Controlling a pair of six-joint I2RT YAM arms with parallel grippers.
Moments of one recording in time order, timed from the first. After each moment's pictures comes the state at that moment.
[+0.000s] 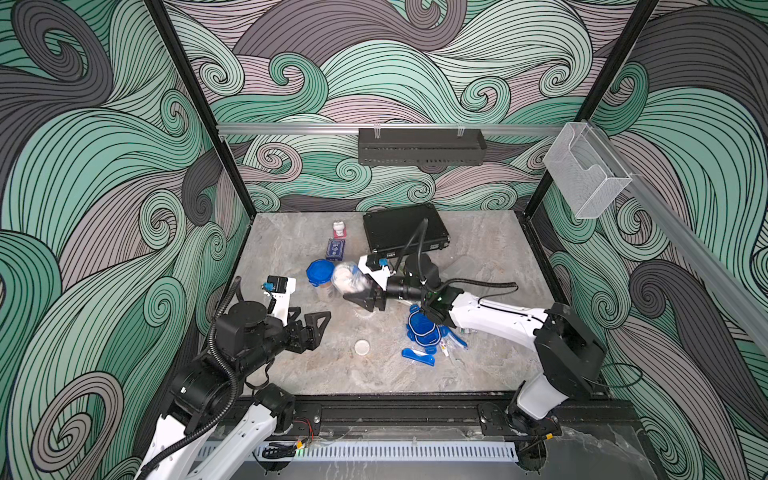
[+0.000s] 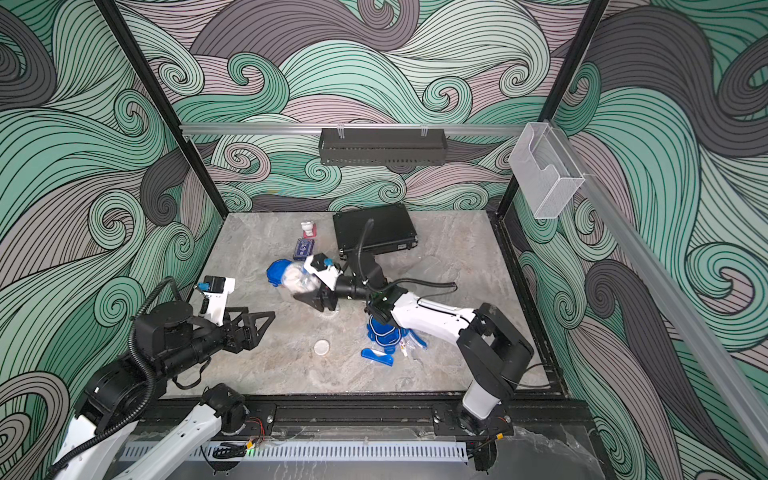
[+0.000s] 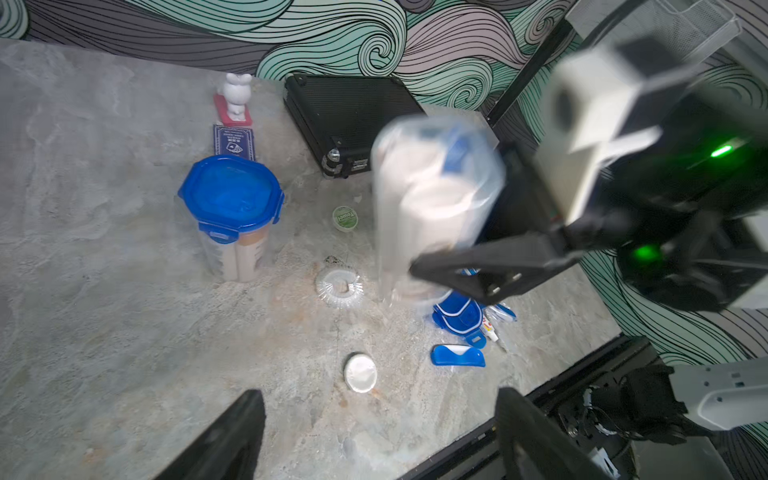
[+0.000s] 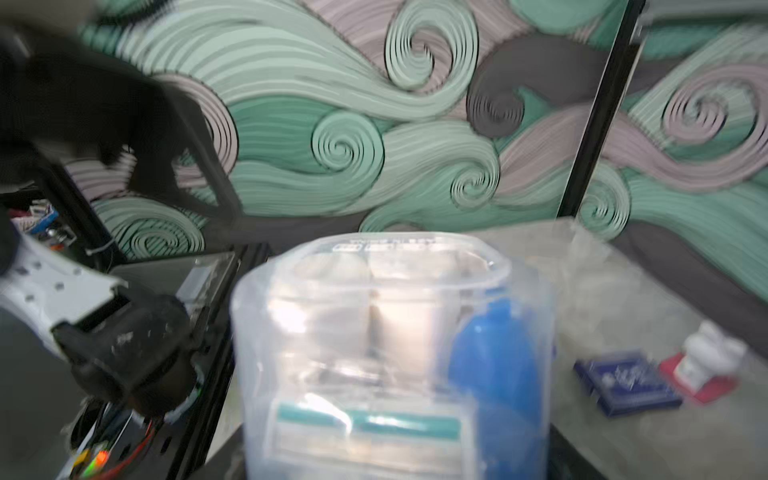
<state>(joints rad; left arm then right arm) -0.46 0.50 0.98 -1.01 0.07 -0.39 0.89 1.62 1.13 0.46 -0.54 -0.10</state>
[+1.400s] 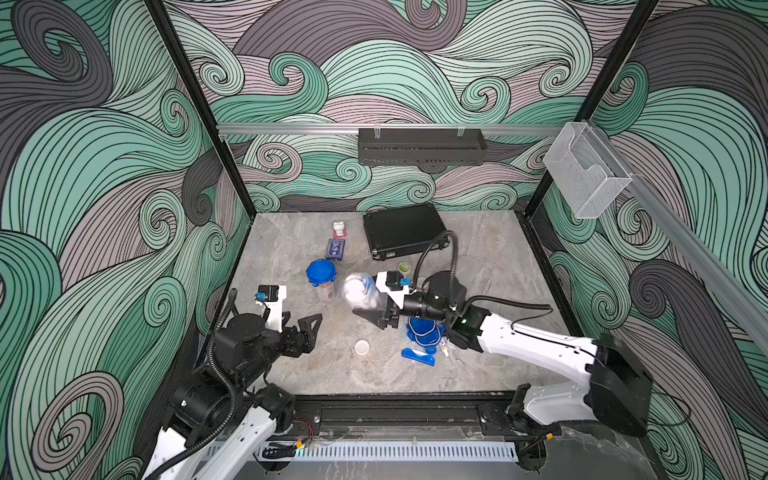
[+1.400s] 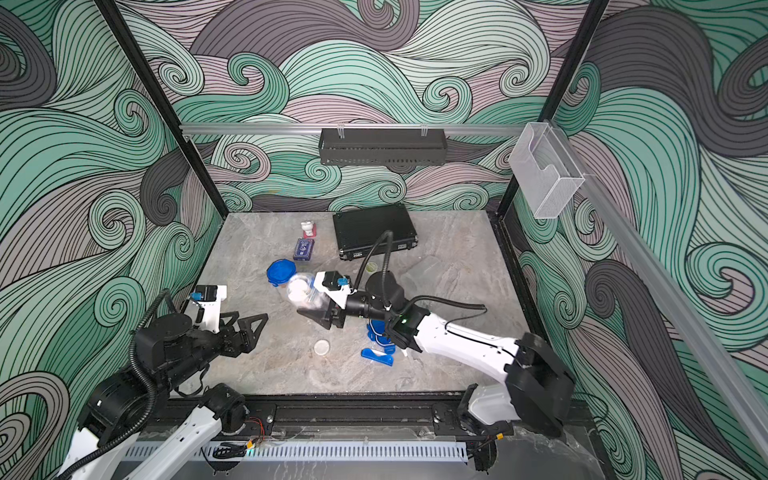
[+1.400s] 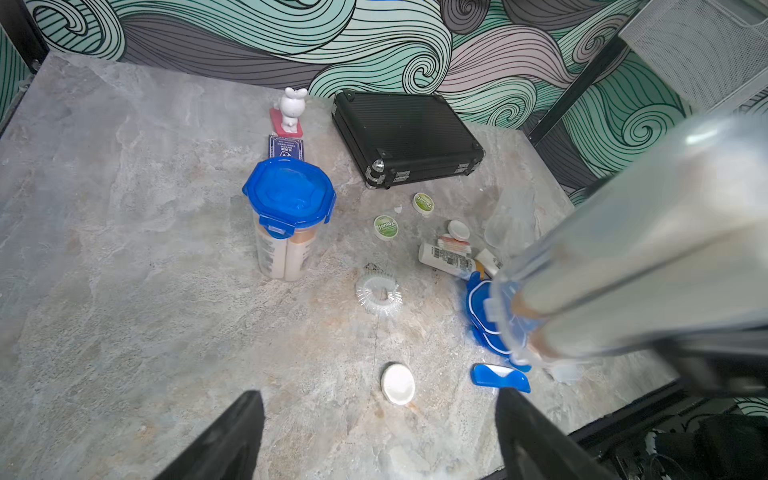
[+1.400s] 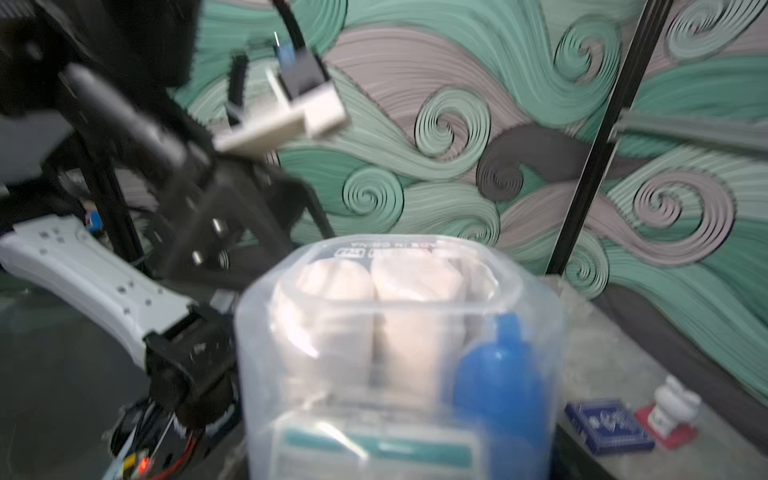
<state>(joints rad) -0.46 0.42 0.90 -1.00 -0.04 -0.40 0.95 1.34 0.90 0.52 -0.45 -0.10</state>
